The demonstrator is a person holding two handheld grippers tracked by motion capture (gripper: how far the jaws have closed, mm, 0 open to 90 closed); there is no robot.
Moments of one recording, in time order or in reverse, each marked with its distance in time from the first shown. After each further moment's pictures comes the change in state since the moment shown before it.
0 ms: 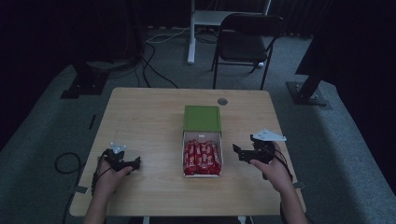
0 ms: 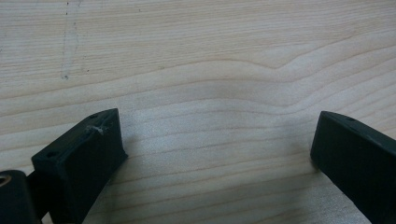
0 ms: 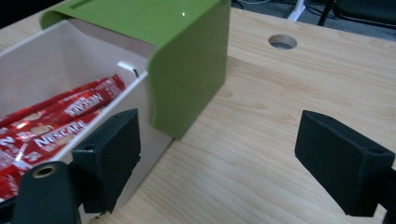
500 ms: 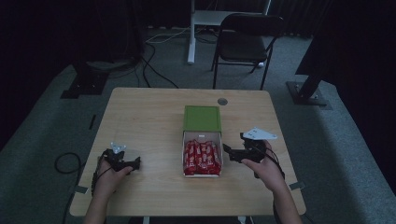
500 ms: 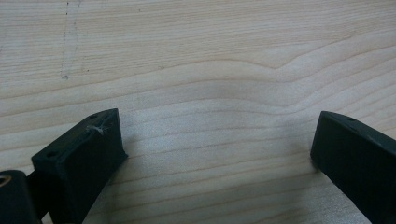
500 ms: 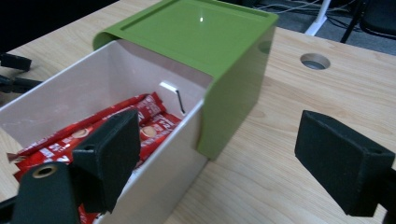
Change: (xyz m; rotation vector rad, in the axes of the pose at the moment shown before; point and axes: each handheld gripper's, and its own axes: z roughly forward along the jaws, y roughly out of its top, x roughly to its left) left arm 0.000 0.000 0.000 0.000 0.000 0.000; right arm 0.029 0.017 0.006 -0.019 0.060 -0.035
